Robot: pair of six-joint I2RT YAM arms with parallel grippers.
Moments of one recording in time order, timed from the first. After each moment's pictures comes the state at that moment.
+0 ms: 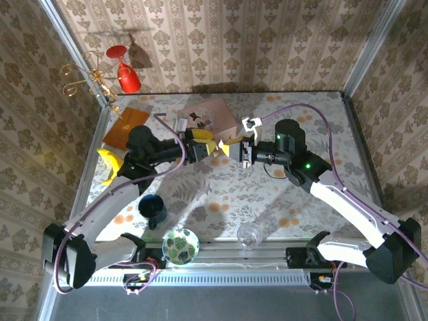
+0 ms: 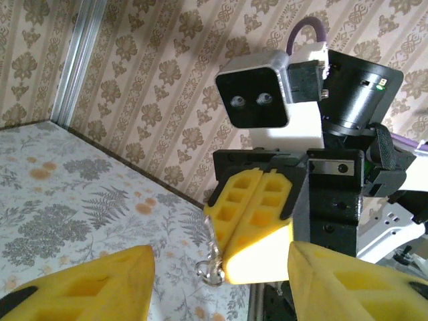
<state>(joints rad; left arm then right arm) -0.52 1.14 0.84 0.41 0.91 -0.55 0.58 1.17 1.04 -0.10 -0.58 0.43</state>
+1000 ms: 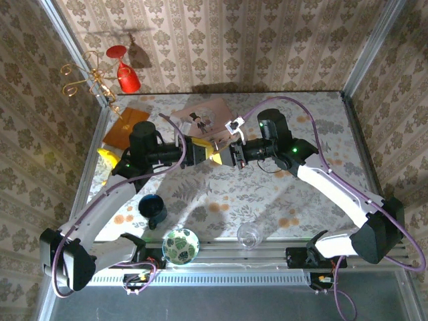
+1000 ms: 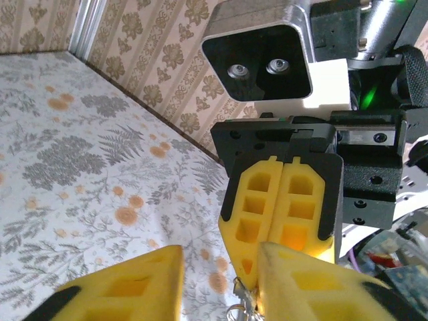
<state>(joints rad) -0.50 1.12 0.91 0.04 0.93 -0.41 0.58 1.35 1.20 -0.32 -0.85 0.36</state>
